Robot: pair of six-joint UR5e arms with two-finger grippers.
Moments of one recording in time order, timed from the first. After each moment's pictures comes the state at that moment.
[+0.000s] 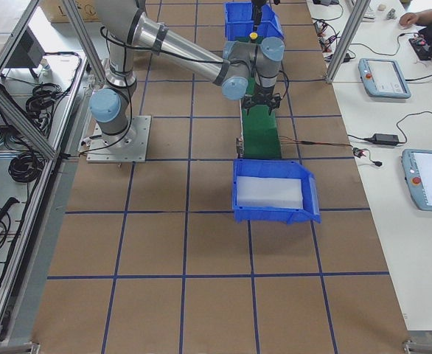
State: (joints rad) left arm -1.63 -1.96 -1.42 -1.38 1.58 -0.07; right arm 1.40 -1.24 1.68 -2.01 -1.58 -1.74
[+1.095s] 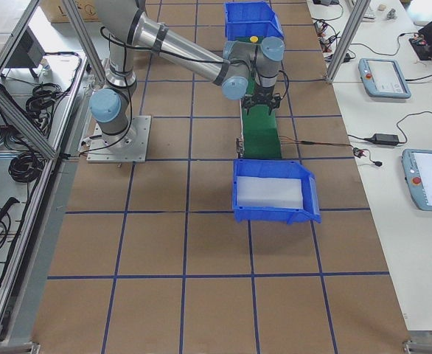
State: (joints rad) left arm -1.52 -1.60 -1.44 -1.65 1.62 0.04; right arm 1.40 -1.23 1.68 -2.01 -1.59 -1.73
